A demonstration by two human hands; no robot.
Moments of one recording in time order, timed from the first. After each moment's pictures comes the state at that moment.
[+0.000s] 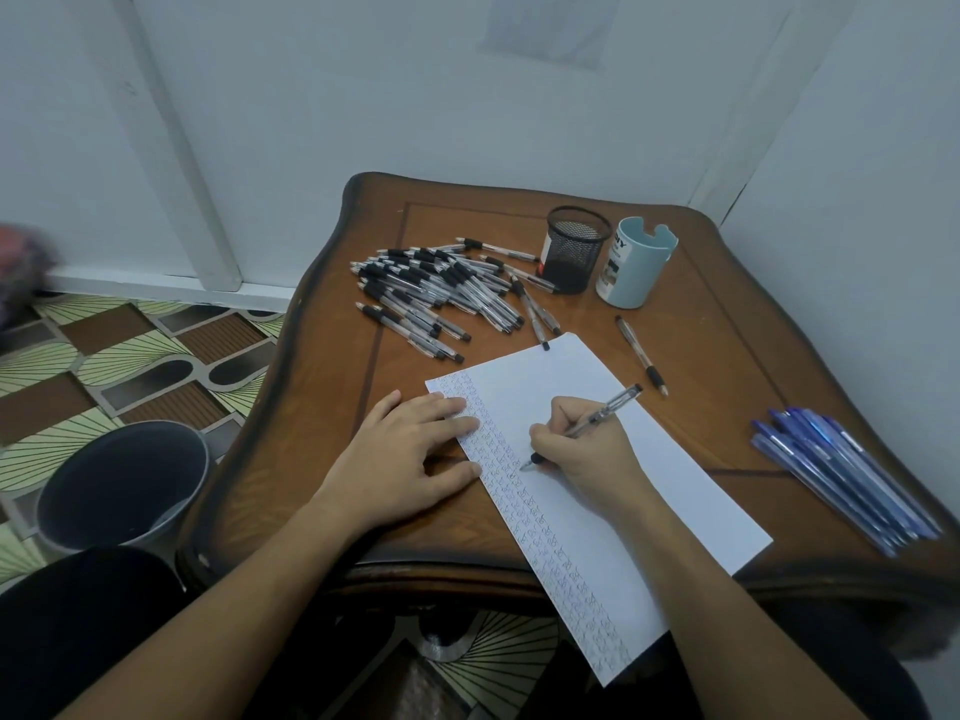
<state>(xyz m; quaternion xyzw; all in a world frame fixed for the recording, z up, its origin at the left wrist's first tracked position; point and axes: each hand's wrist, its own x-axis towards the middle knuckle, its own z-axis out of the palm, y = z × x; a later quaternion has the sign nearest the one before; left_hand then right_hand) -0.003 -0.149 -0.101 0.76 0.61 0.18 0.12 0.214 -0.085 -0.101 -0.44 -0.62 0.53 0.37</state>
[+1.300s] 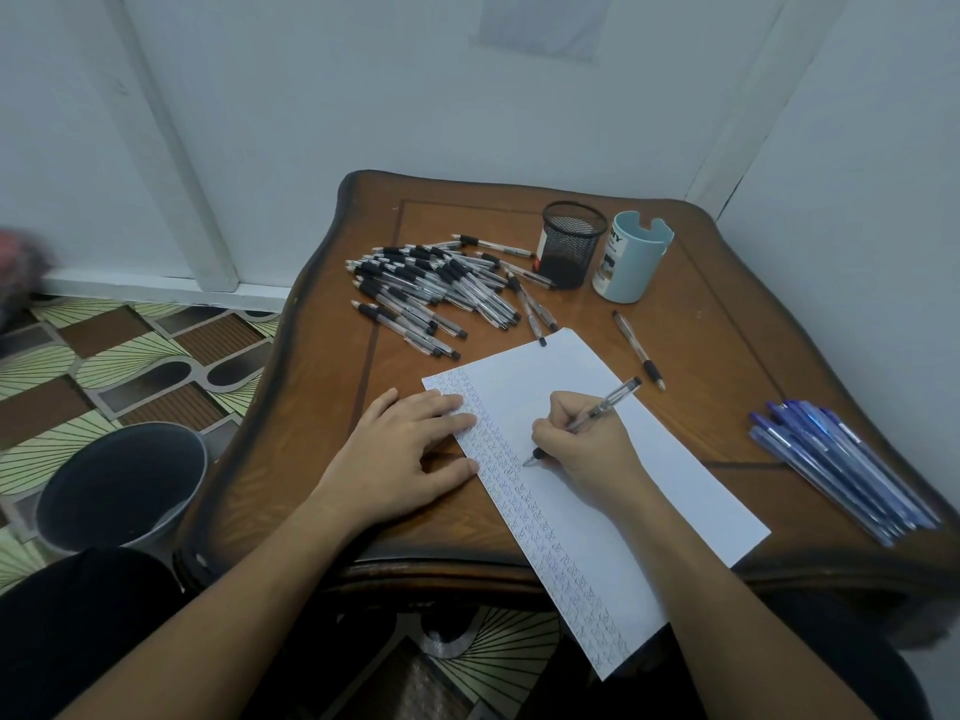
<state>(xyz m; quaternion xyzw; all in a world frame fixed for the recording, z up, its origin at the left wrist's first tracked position) -0.002 -0.150 -0.100 0.76 0.62 0.18 0.11 0.216 -0.084 -0.098 -0.44 -0.63 0.52 0.38</state>
